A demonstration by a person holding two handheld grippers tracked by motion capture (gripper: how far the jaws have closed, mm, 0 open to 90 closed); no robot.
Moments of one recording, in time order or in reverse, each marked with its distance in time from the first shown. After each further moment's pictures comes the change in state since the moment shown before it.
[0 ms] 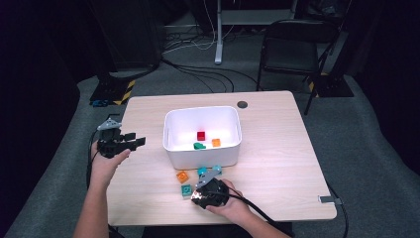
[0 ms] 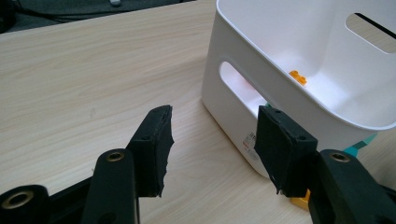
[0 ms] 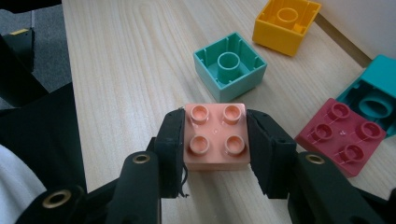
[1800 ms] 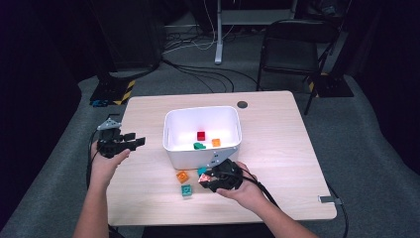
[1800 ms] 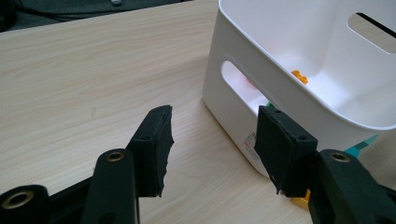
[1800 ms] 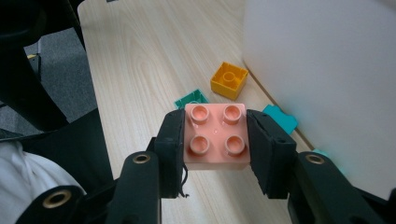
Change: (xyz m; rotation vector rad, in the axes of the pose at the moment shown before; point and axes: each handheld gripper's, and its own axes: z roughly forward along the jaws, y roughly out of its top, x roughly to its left) left arm 0.001 0.000 0.000 0.004 0.003 0.003; right arm -0.018 0.038 -0.082 -0.059 -0.018 0.021
